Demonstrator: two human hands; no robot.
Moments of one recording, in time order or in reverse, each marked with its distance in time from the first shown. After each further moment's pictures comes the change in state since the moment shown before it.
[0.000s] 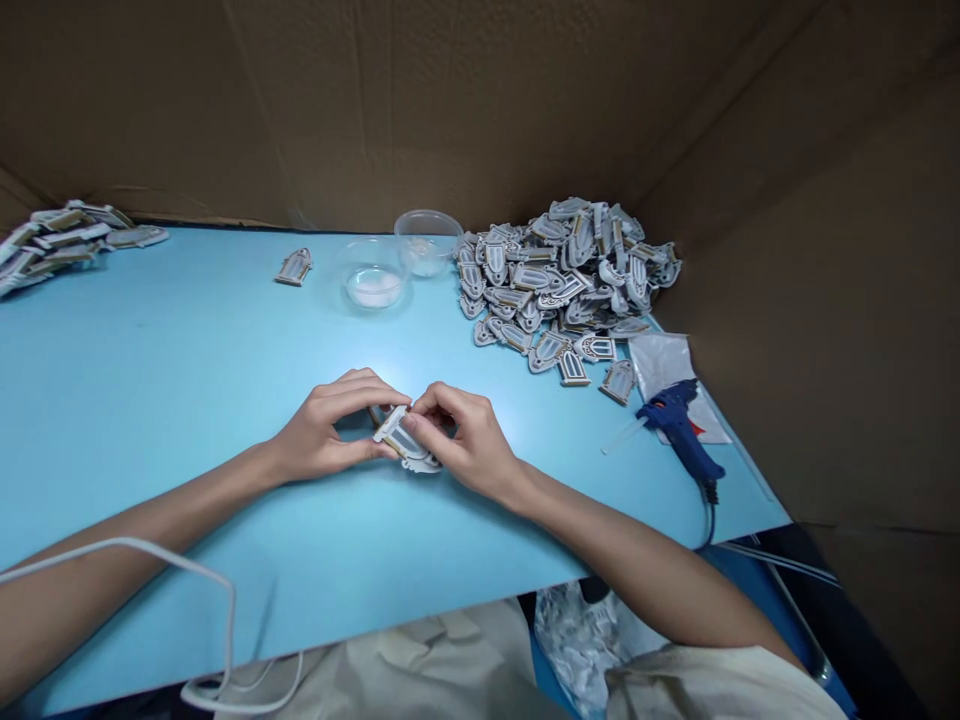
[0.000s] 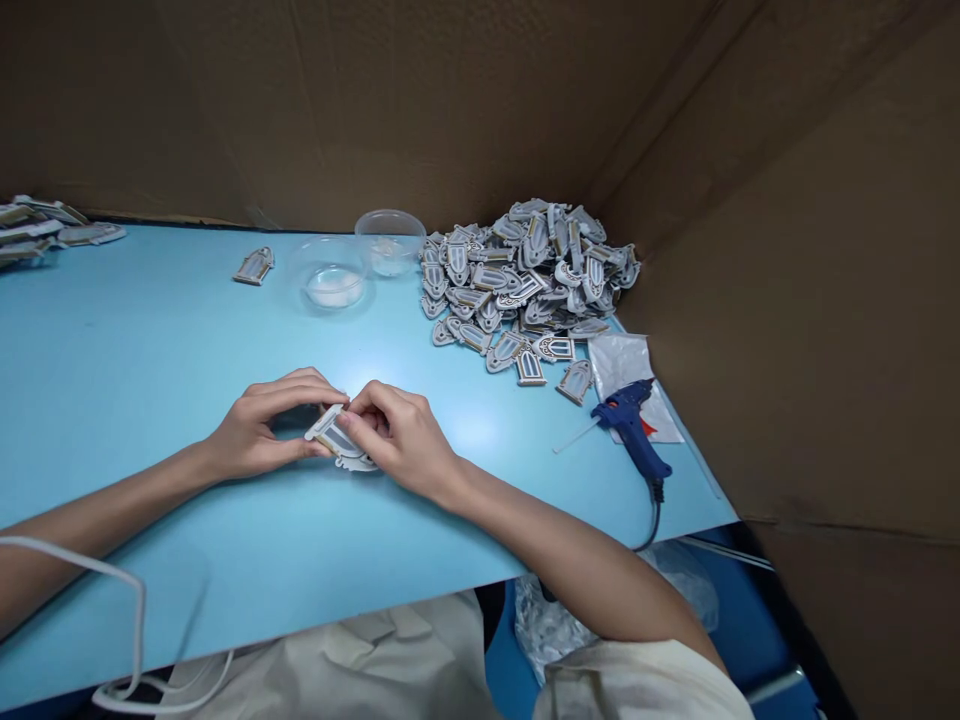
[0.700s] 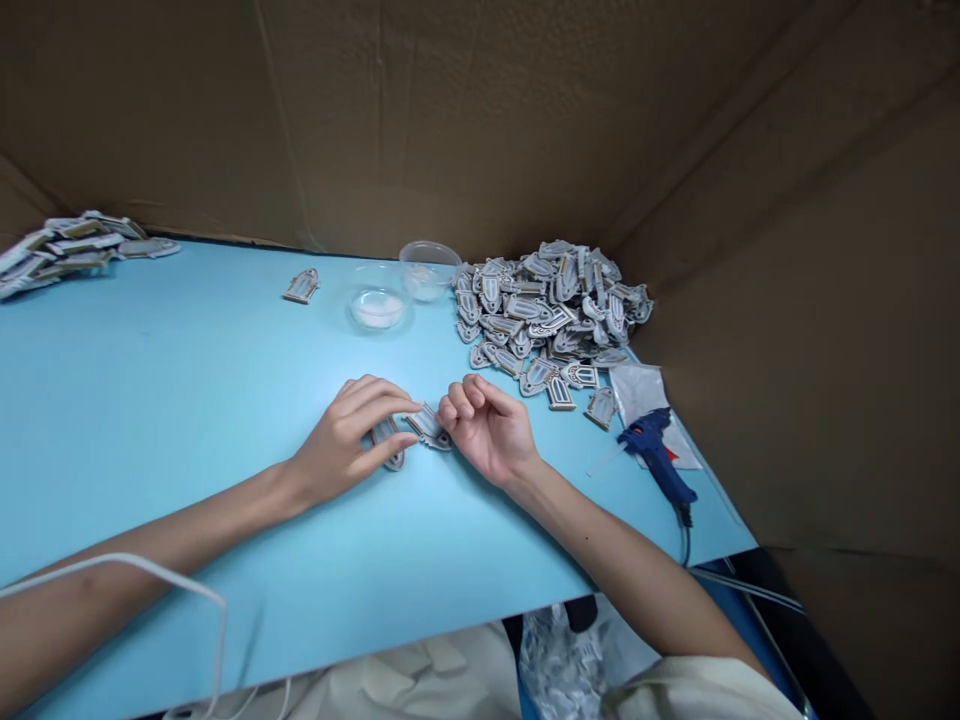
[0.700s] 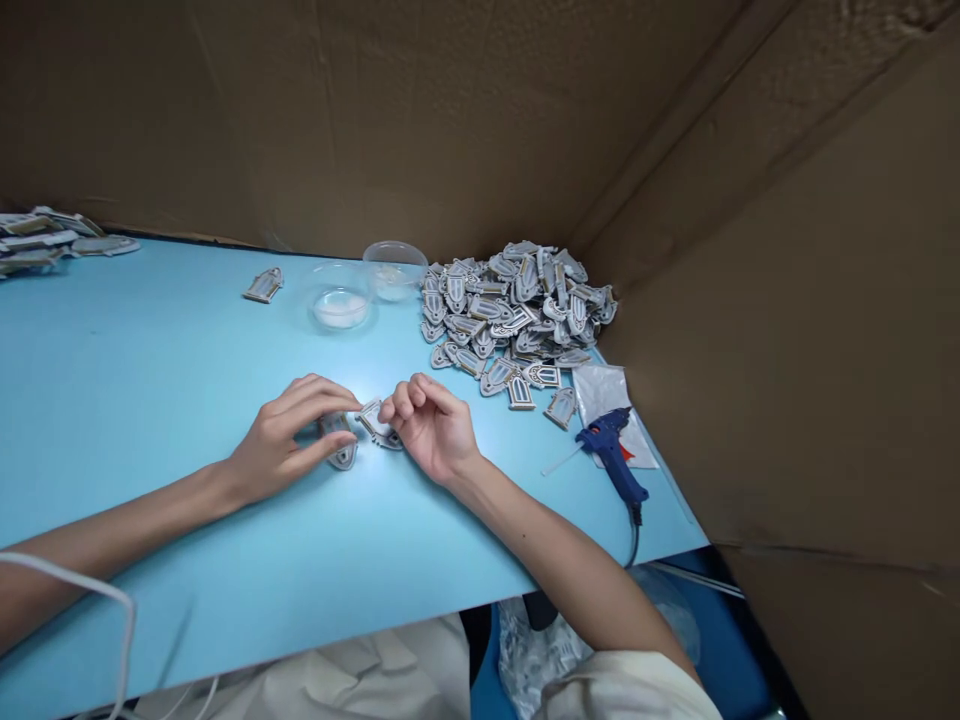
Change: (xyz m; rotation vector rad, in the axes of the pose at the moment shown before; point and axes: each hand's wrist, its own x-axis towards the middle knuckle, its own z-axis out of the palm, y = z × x) left_hand 0.002 0.011 0.021 0.232 0.103 -0.147; right_hand 0.019 0.006 -0.027 1.157 0.140 0.439
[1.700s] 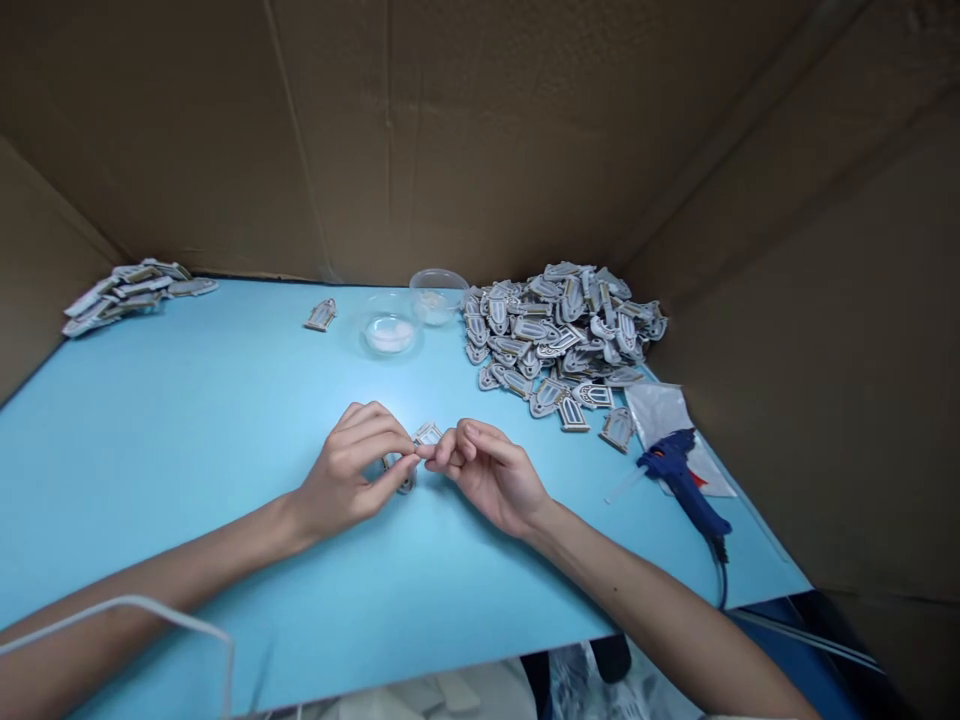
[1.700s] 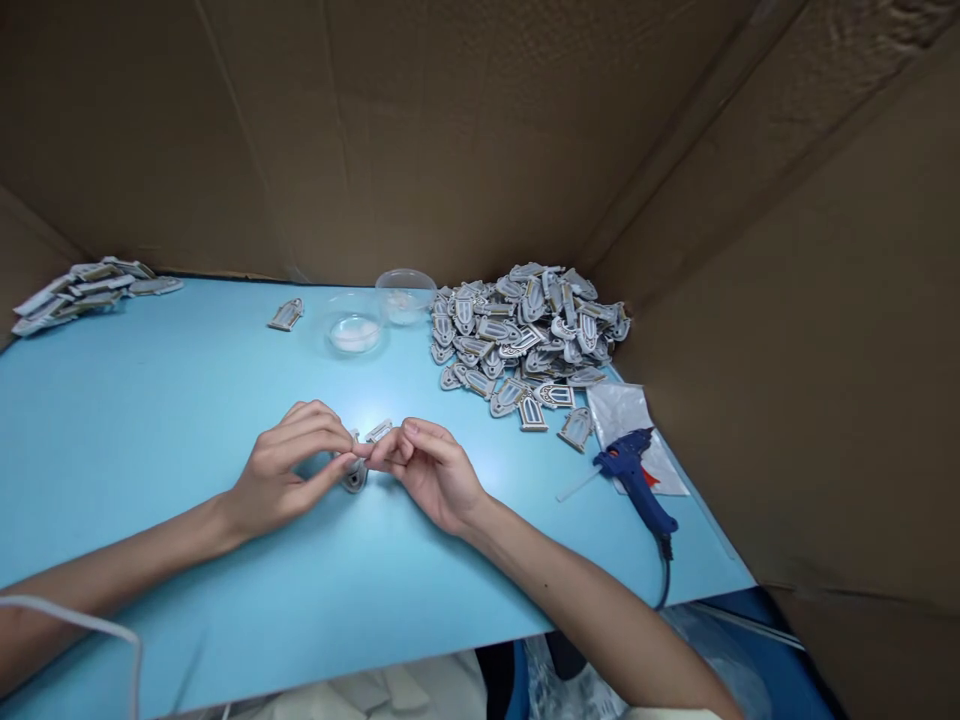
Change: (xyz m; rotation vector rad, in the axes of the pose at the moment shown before) left_hand 0.010 0.026 -0.012 0.042 0.118 0.070; right_hand -0.020 0.008 0.011 -0.062 -0.132 0.090
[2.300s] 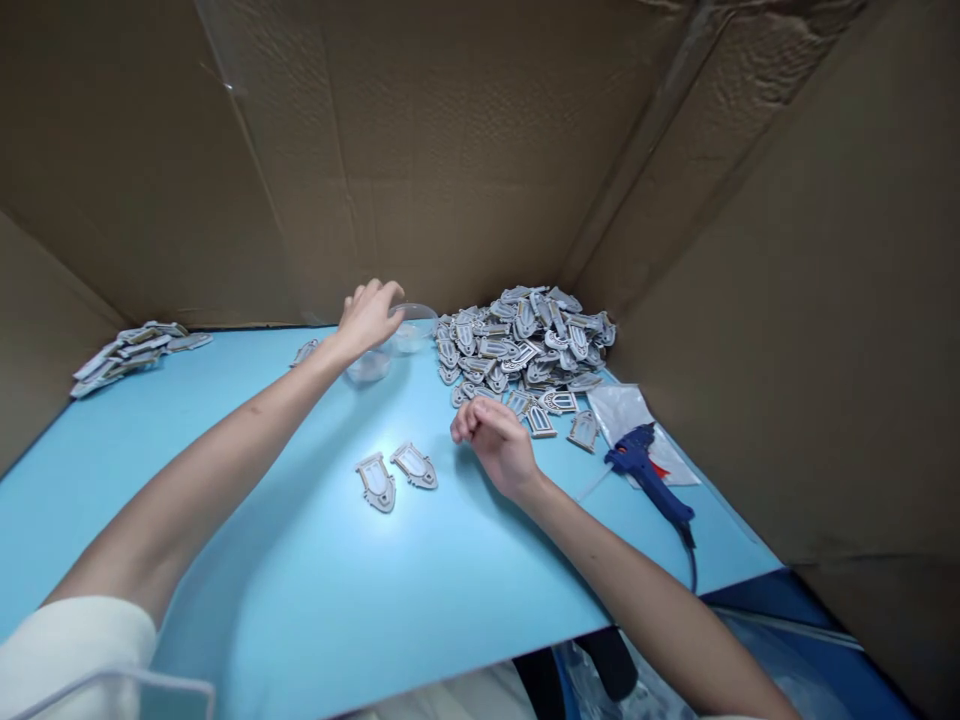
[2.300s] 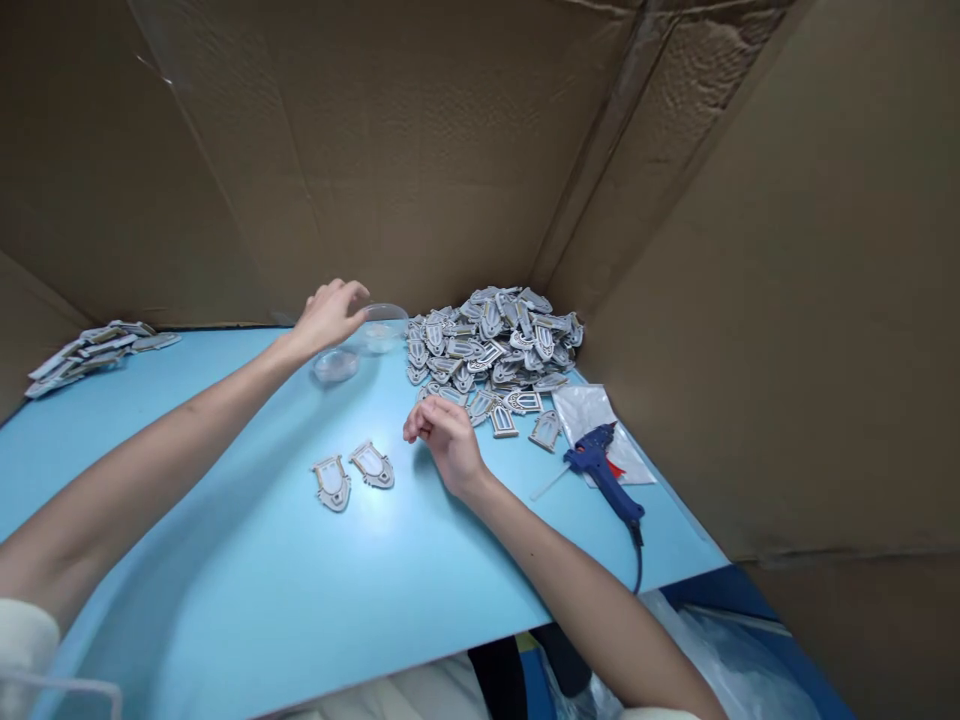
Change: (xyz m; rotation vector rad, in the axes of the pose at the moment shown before) left_hand 0.192 -0.109 0.008 0.493 -0.081 -0.361; right_hand 0.012 -0.038 -0.037 -0.364 0.198 -0.386
